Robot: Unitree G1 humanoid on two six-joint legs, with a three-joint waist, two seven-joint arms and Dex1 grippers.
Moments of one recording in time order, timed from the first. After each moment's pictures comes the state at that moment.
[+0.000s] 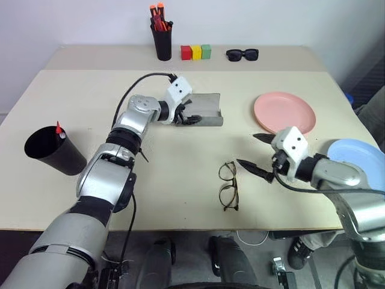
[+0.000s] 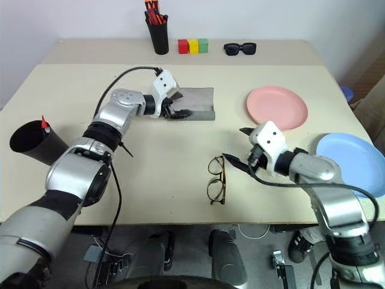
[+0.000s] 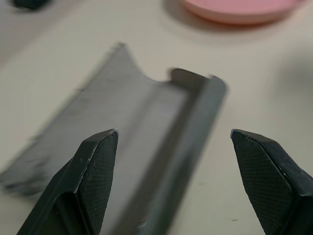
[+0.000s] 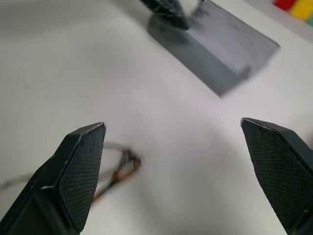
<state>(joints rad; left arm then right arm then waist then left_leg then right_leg) -1.23 0.25 -0.24 1.17 0.04 0.00 -0.93 -0.09 -0.73 -0.13 -0.49 0.34 0.53 0.73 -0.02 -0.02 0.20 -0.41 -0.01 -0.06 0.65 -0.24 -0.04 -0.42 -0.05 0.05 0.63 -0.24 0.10</state>
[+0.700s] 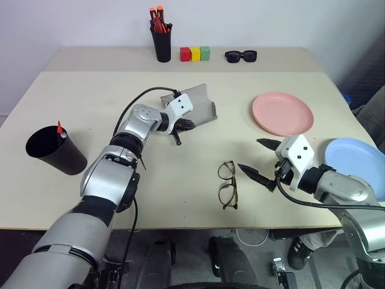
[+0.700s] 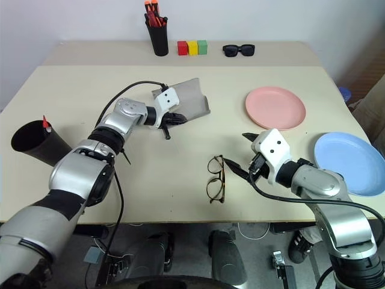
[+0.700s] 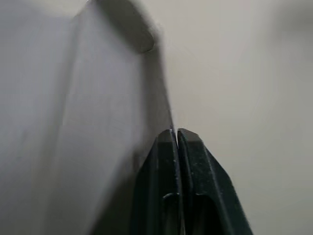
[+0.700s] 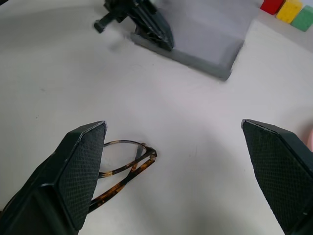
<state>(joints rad) -1.20 0.28 -0.20 1.21 0.12 -0.07 -1.01 -0.07 -0.71 -0.13 -0.59 0.38 0.59 0.67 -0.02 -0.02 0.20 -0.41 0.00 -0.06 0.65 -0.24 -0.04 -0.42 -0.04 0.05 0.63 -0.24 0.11</state>
